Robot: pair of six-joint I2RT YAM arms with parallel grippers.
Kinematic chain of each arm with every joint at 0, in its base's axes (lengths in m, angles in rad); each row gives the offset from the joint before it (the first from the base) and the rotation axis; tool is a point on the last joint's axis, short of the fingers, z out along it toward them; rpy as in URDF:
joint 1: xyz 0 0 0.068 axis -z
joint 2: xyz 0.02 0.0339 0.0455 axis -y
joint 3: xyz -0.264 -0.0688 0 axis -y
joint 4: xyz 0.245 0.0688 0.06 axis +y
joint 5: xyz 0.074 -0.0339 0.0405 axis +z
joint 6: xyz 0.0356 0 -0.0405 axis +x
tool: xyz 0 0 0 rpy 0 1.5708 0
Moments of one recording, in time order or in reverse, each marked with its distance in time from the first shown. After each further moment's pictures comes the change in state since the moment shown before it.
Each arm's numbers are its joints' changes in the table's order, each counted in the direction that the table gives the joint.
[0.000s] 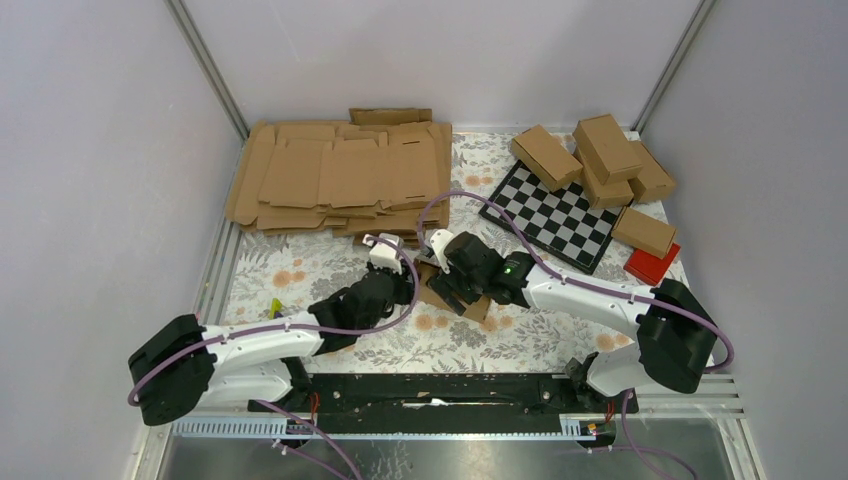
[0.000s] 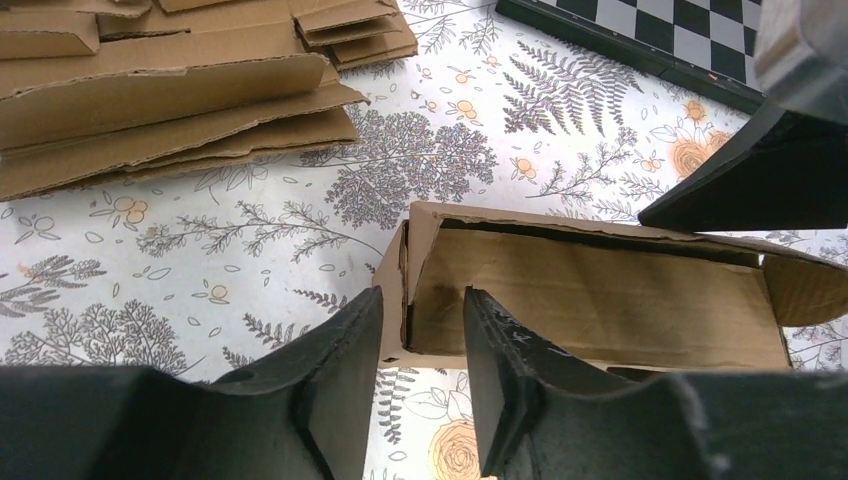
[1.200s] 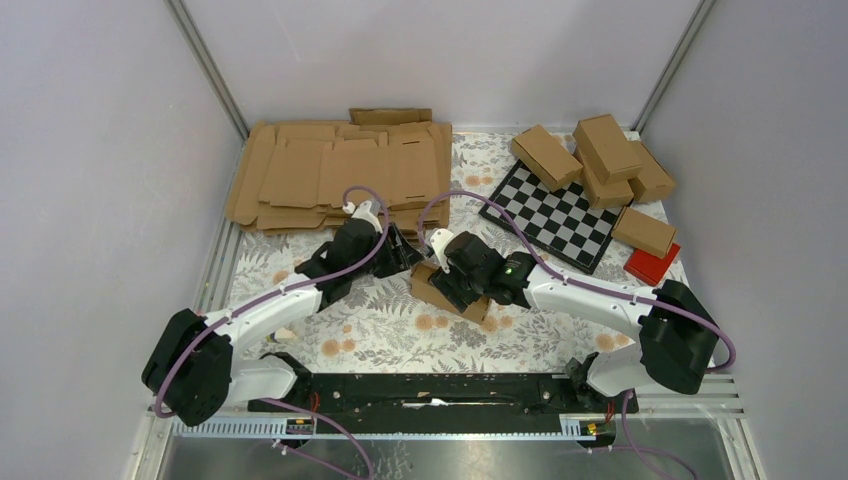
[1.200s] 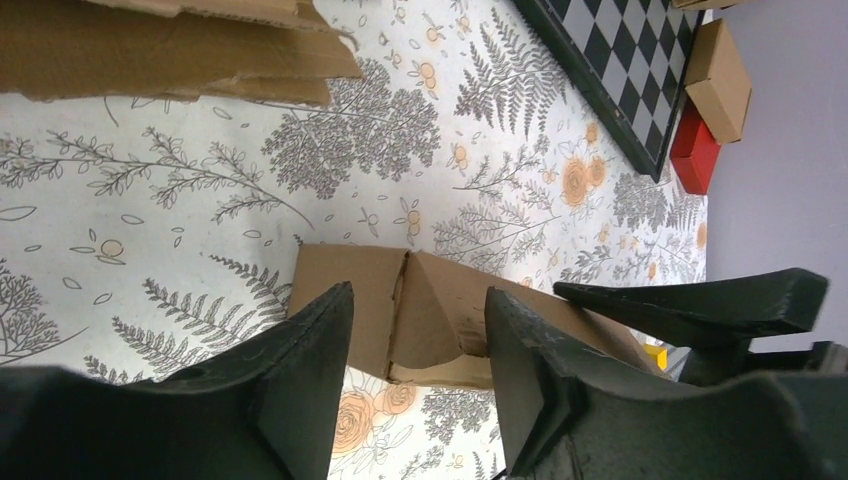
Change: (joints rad) left arm -0.391 -0.097 0.239 0.319 -0.594 -0.383; right arm -0.003 0.008 0.001 -0.002 0.000 0.006
